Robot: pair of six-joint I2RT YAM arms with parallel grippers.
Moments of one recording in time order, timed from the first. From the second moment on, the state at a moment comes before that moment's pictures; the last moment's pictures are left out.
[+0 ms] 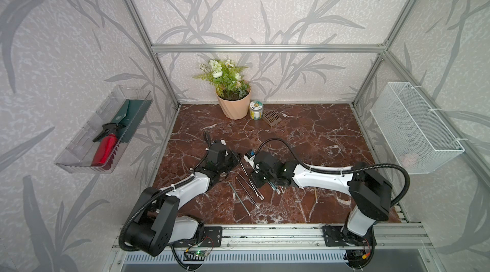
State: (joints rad) left arm -0.35 1.31 0.48 0.22 0.22 -1.02; right arm 1.04 1.74 1.09 -0.19 -0.06 0.35
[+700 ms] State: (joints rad) left arm -0.35 1.30 0.48 0.23 0.22 -1.02; right arm 1.04 1.85 1.18 -0.21 -0.05 0.35
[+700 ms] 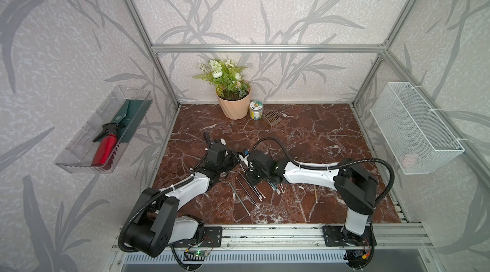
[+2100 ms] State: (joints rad) left arm -0.36 1.59 0.69 0.10 0.23 -0.97; right arm 0.97 1.89 1.18 -0.37 0.02 0.29
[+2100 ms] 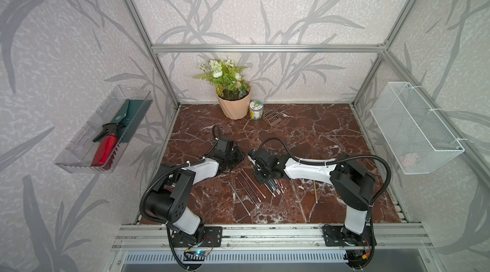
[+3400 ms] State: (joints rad) left arm -0.37 1.71 0.84 -0.11 0.17 -0.93; right arm 0.97 1.94 1.23 -0.38 -0.05 0.32
